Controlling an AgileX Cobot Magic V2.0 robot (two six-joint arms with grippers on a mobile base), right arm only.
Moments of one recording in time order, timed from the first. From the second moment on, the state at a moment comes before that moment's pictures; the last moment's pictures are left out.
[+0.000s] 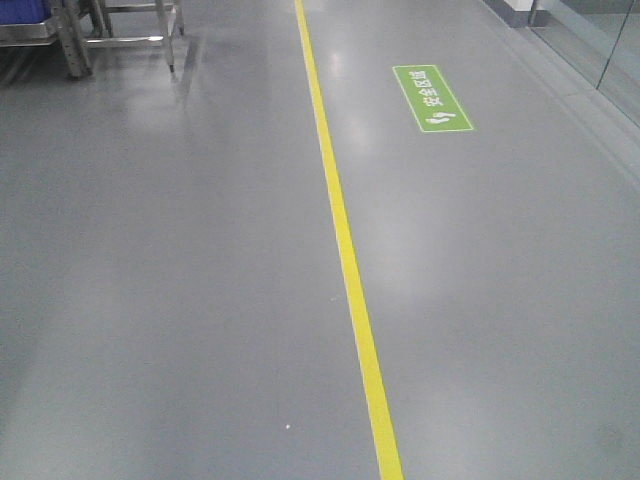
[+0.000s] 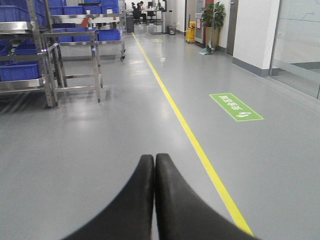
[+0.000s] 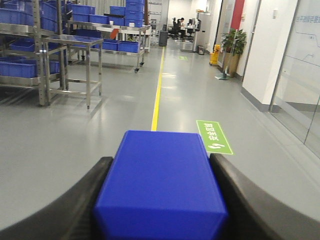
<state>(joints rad) 0.00 0.12 -0.27 0.32 0.28 -0.42</state>
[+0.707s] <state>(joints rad) 0.00 0.12 -0.27 0.32 0.28 -0.42</state>
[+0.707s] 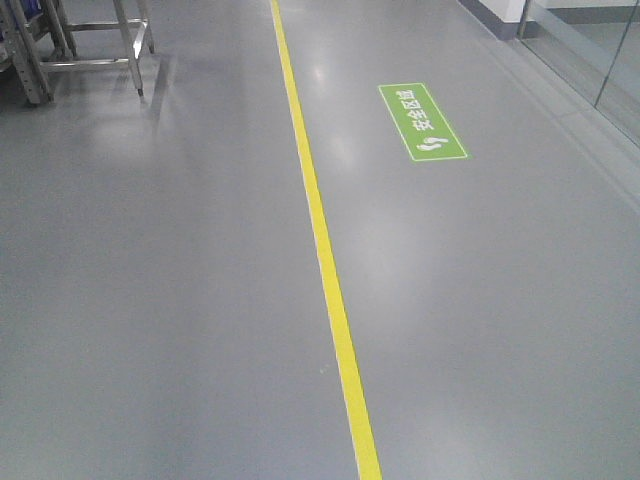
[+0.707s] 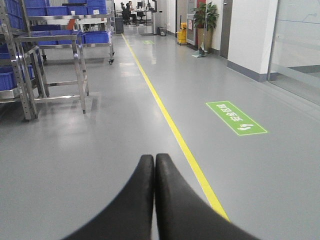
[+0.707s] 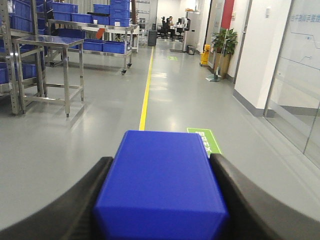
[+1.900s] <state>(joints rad) 0.00 0.12 -0.27 0.32 0.29 -0.42</state>
